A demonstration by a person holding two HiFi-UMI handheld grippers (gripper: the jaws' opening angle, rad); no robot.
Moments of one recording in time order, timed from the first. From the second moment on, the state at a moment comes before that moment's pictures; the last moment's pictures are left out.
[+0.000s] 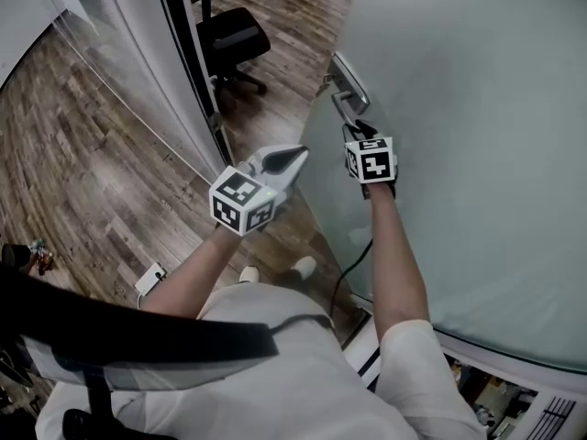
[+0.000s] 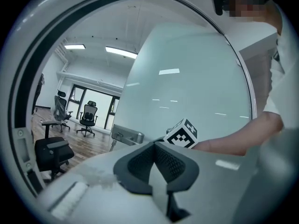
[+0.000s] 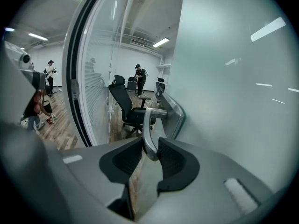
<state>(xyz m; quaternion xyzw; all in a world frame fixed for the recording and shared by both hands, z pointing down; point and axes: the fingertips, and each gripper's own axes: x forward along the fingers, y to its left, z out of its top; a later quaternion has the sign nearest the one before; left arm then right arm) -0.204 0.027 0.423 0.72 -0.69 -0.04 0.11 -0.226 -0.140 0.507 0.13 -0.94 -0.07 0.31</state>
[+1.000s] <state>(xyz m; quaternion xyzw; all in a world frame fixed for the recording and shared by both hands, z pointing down) -0.211 0.171 0.432 0.67 -0.73 -0.07 0.10 -0.216 -0.019 0.519 0.09 -0.95 -0.08 0.30</state>
